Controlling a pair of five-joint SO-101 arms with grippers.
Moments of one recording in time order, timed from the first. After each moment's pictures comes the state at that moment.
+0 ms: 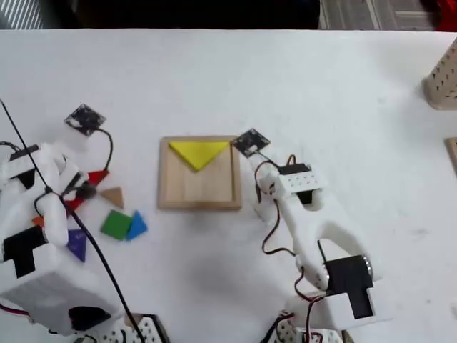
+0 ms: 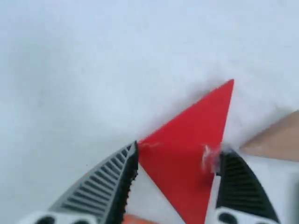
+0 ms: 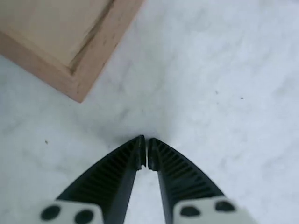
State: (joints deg) left arm -32.7 16.6 23.7 45.0 -56.8; right arm -14.9 -2.7 43.5 50.4 29.1
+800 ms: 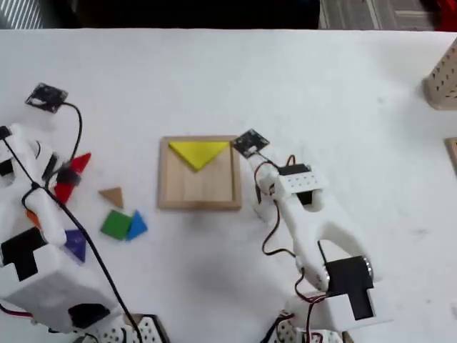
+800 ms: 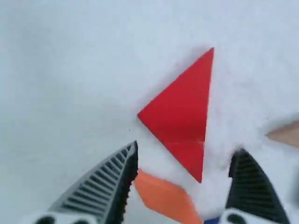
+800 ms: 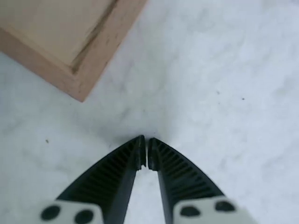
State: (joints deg) left arm -37.1 10.9 11.3 61.9 -48.1; right arm -15.4 -3.1 43.6 50.4 29.5
